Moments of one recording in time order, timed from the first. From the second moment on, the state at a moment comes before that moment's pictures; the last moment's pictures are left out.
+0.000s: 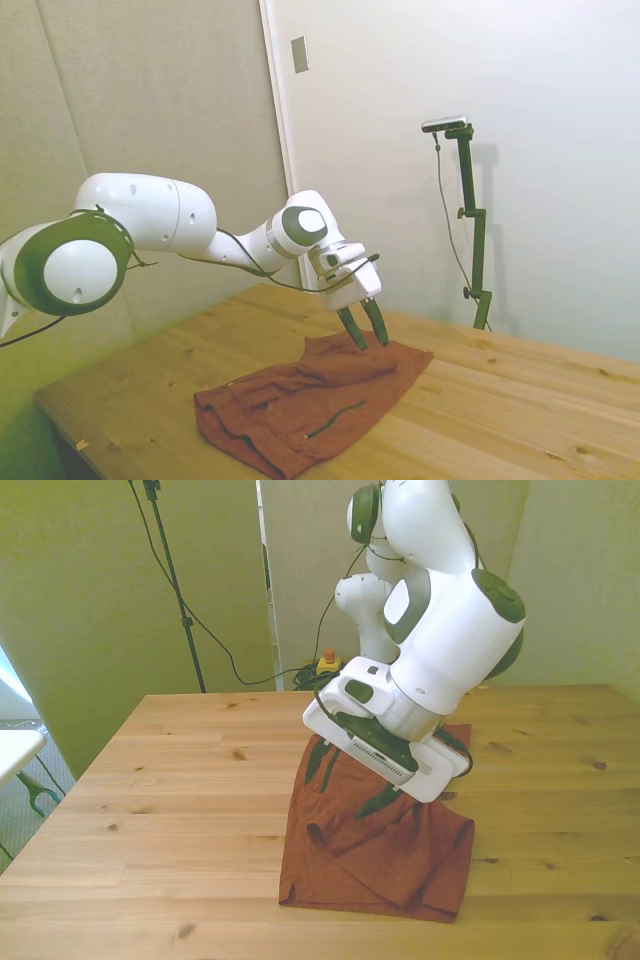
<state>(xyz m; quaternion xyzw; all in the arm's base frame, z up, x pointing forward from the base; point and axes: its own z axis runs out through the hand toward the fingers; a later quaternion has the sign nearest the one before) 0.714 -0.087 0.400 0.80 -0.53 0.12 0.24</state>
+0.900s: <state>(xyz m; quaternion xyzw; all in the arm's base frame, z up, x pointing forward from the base) 0.730 -0.089 0.353 0.80 -0.53 0.10 0.26</state>
